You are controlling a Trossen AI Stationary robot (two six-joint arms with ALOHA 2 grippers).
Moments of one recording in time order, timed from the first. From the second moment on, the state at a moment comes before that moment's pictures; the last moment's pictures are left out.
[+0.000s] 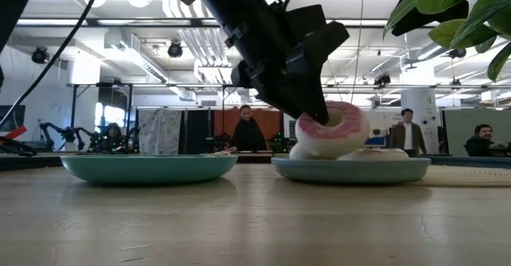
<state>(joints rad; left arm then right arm) -0.22 2.03 1.50 -0.34 -0.46 -0.47 0.44 1.03 0.93 -0.84 0.62 0.98</state>
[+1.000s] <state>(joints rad) -0.24 2.03 1.46 -0.27 -0.47 -0.47 0.44 1.03 0.93 -0.84 0.62 0.98</state>
